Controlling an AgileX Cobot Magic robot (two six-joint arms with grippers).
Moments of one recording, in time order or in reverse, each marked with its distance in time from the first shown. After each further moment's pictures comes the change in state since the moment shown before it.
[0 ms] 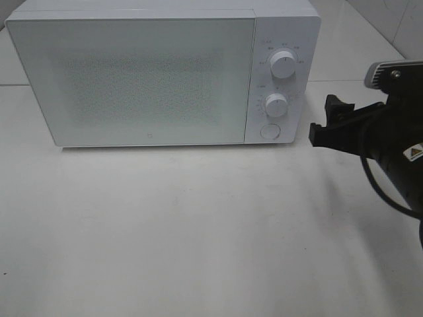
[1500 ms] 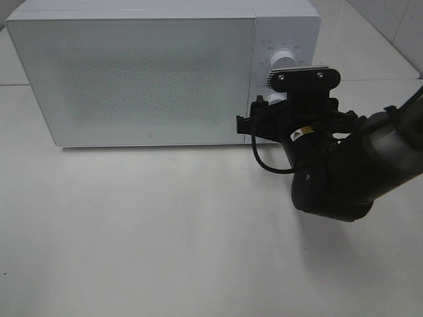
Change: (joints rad) left arm 0.000 0.000 0.000 0.000 0.000 0.000; right arm -0.027 0.484 -0.425 -0.054 -0.014 0.081
